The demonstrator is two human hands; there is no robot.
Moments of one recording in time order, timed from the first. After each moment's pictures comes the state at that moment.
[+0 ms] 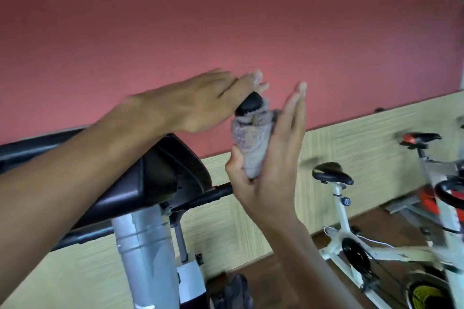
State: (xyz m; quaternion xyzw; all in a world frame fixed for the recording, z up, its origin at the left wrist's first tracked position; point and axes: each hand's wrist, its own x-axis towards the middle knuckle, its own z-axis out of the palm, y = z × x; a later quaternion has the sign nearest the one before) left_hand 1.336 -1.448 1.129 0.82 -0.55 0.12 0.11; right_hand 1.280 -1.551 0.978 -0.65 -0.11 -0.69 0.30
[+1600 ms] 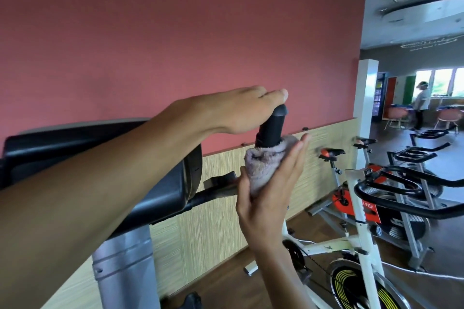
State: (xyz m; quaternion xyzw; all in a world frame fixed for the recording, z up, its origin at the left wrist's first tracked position) left_hand 1.338 -1.449 1.125 0.77 -0.60 0.05 0.21; right_hand 1.301 -1.513 0.939 -0.65 0.06 -0.74 0.19
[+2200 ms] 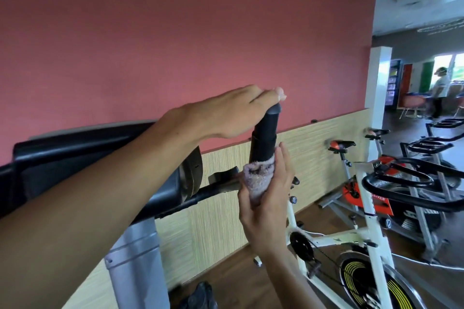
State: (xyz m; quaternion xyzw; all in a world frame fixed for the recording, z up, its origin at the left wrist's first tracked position) left_hand 1.344 -1.450 1.116 0.74 -0.64 0.04 0.21; right_hand 1.294 -1.520 0.909 -0.69 0.04 -0.66 0.30
